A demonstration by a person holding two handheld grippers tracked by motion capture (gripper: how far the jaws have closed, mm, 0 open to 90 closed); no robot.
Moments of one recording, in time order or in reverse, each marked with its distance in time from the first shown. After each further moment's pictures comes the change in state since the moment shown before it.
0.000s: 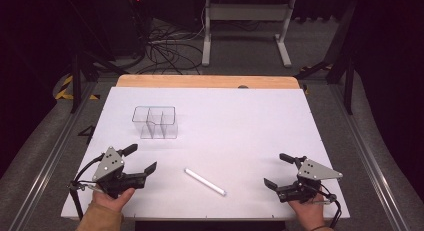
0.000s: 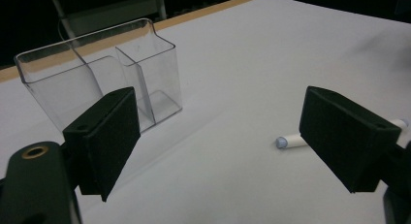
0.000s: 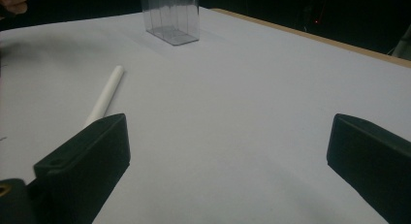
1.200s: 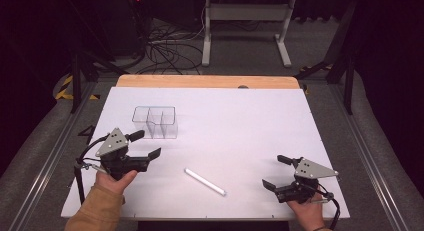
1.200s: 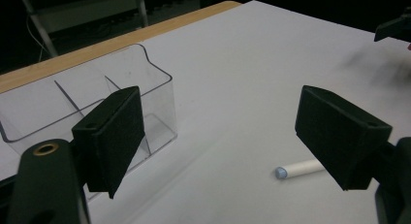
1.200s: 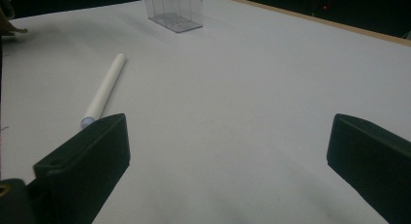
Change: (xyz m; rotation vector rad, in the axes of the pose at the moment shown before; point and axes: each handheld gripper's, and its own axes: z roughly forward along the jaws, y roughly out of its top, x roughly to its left) left arm 0.021 0.034 0.019 0.032 -0.089 -0.006; right arm -0.001 -0.004 0.005 0.041 0.020 0.018
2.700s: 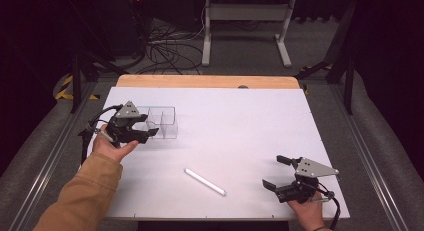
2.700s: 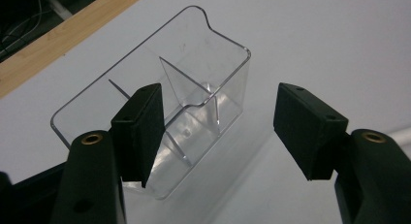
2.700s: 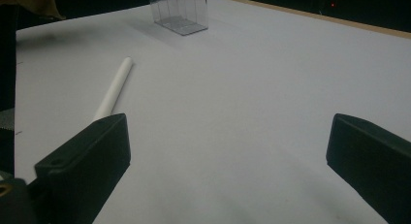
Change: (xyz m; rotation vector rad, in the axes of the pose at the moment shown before) left arm 0.059 0.040 0.043 0.342 0.038 0.128; right arm -0.002 0.000 0.000 -0.008 0.030 0.031
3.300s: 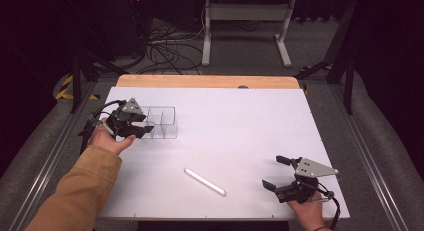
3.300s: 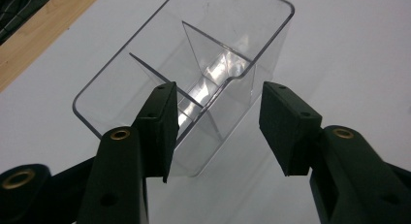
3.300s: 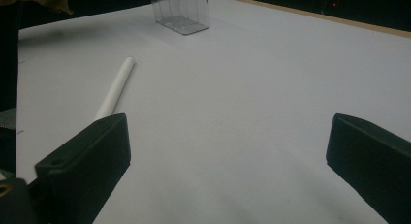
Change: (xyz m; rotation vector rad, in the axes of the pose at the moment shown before) left arm 0.021 0.004 0.013 0.153 0.015 0.062; right arm 0.000 0.000 0.001 0.001 0.008 -0.001
